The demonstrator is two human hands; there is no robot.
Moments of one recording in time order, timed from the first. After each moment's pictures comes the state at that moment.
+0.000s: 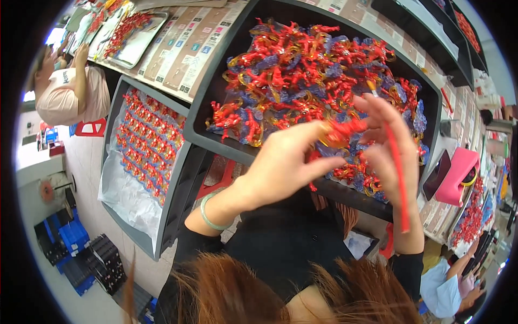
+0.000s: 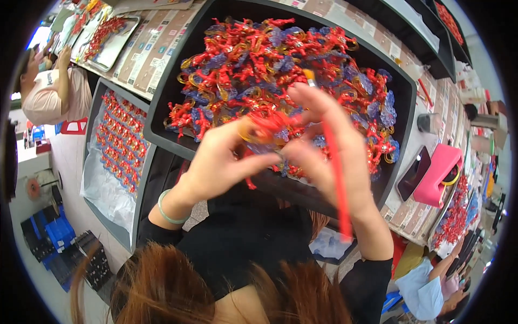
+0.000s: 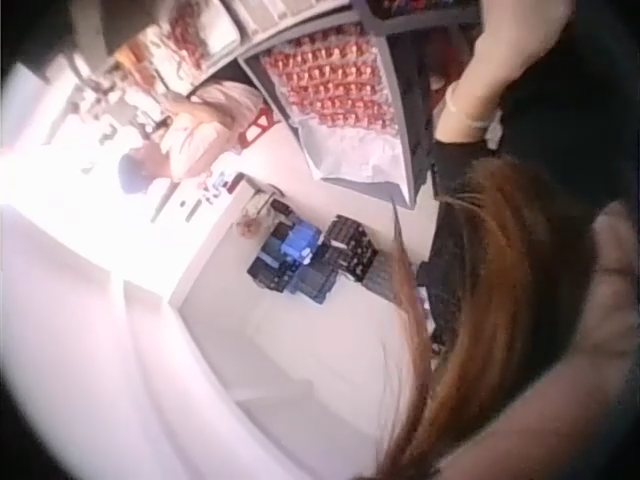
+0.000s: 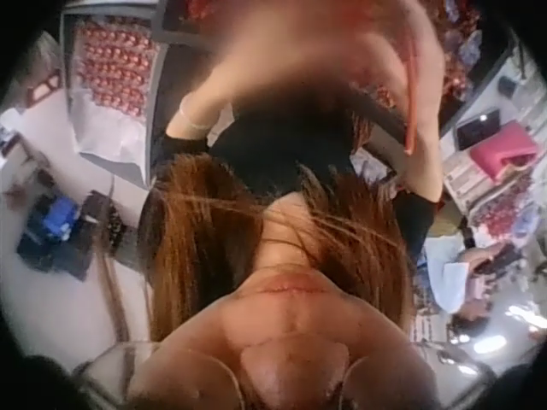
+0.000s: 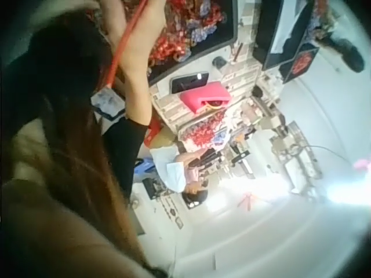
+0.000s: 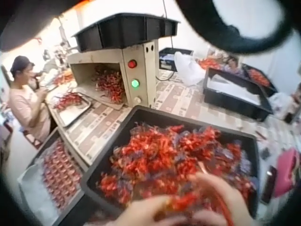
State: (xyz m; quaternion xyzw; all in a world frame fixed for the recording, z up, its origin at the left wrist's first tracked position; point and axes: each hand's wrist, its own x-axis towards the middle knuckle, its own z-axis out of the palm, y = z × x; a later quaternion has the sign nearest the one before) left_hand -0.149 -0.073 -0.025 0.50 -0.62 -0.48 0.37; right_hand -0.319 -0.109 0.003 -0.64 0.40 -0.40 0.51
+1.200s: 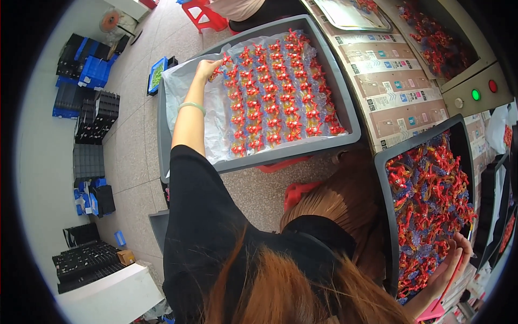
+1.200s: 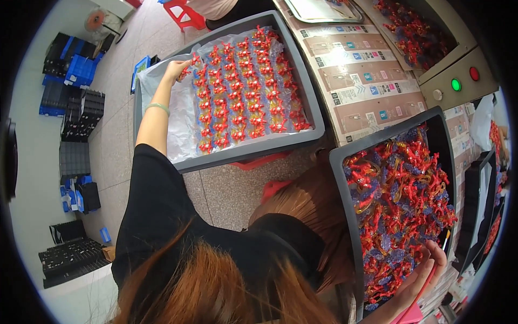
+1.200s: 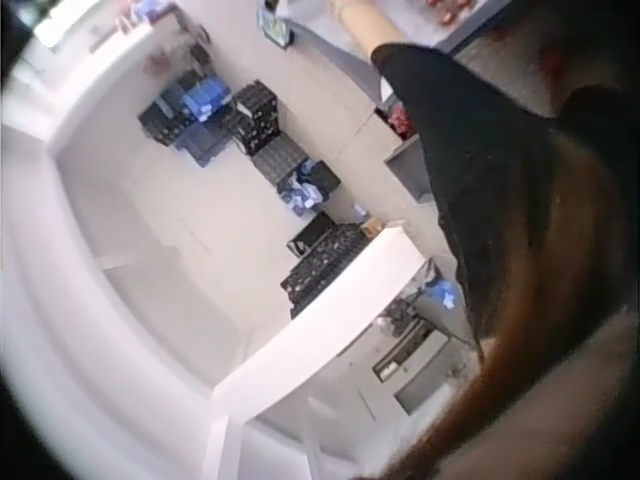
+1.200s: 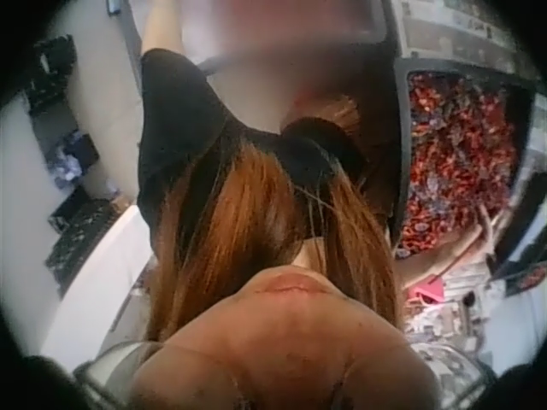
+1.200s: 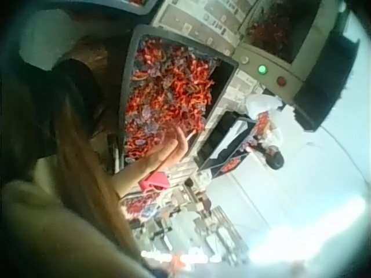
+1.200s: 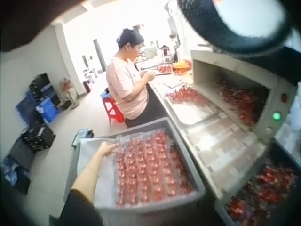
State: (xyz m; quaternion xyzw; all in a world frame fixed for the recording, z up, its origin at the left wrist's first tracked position) left_hand 0.390 0.154 -0.174 0.90 -0.08 -0.16 0.39; right_hand -0.301 -0.122 -0.003 -0.70 0.40 -0.35 0.47
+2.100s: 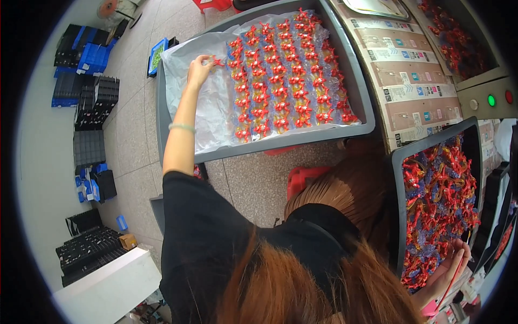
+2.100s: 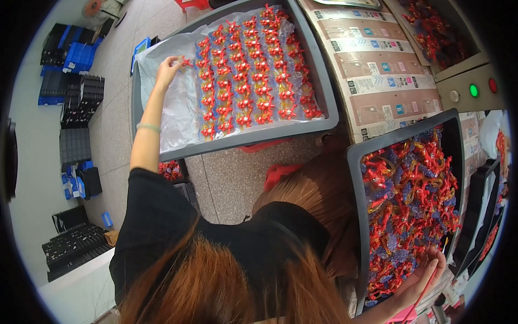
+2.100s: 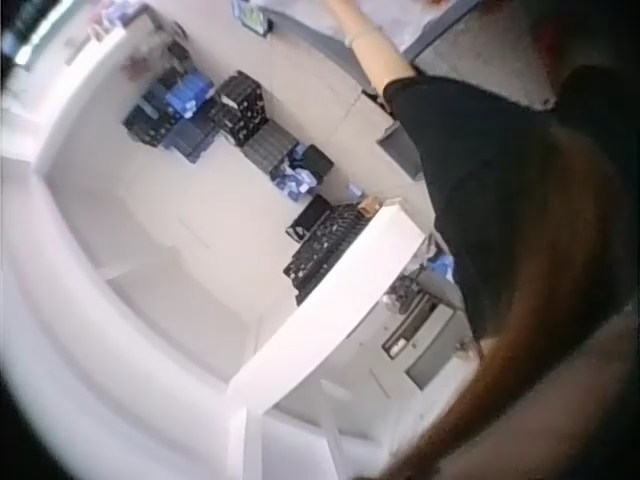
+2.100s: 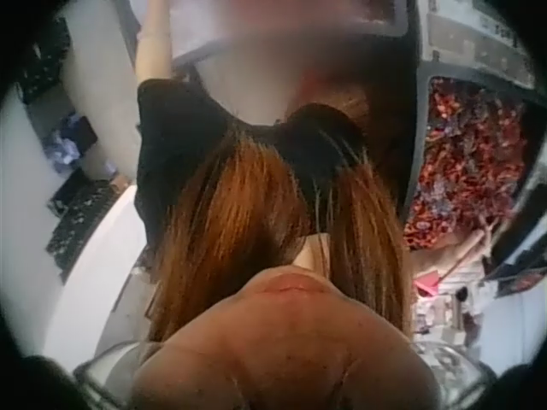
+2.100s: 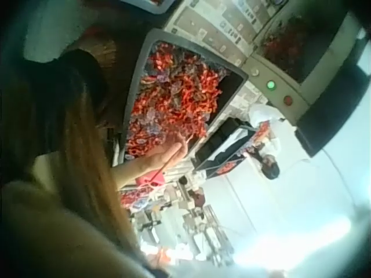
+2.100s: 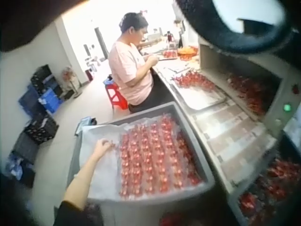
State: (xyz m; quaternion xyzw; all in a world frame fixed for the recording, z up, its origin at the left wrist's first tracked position) left_hand 0.348 0.201 -0.194 0.96 -0.16 0.02 0.21; right_hand -0.311 -0.126 -0.014 -0.61 0.45 -0.36 0.55
